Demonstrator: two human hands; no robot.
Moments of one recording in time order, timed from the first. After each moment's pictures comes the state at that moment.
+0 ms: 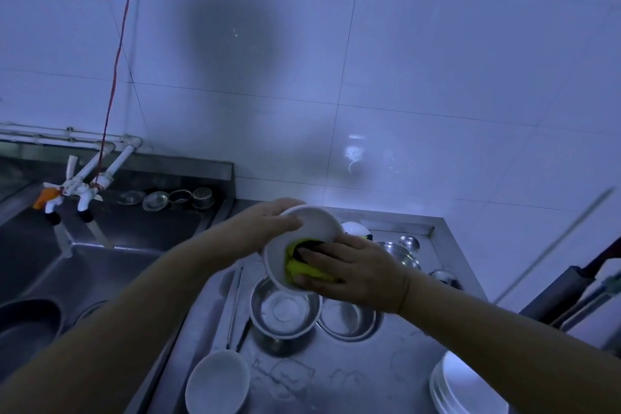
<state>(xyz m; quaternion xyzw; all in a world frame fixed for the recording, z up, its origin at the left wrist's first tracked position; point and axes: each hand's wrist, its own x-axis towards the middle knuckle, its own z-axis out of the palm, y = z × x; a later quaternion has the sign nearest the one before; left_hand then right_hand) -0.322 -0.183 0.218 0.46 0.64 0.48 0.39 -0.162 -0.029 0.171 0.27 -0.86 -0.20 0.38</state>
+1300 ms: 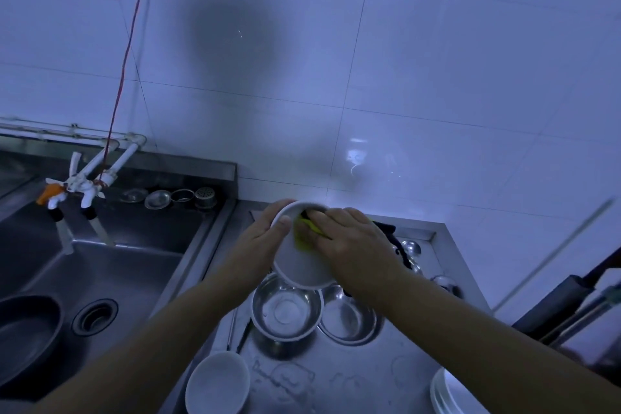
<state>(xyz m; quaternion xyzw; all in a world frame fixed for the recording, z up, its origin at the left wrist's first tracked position) -0.300 -0.195 0.187 0.43 0.59 0.63 0.25 -0.170 -0.066 0.209 0.02 -0.96 -0.16 0.23</state>
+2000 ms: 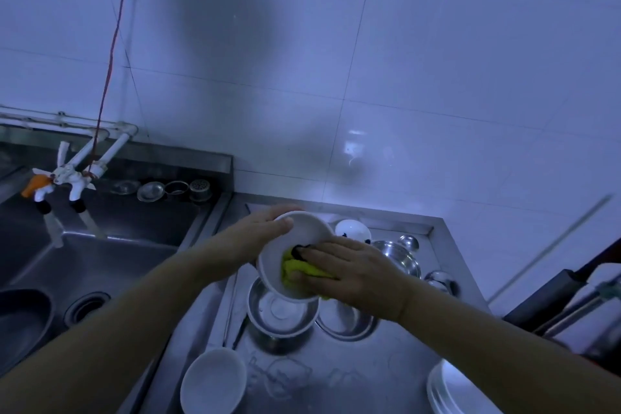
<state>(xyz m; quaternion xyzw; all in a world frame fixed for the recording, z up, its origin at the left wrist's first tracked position) -0.338 -0.187 0.197 0.44 0.61 0.50 0.42 -0.169 -0.037 0.167 0.22 -0.93 -0.14 0.27</state>
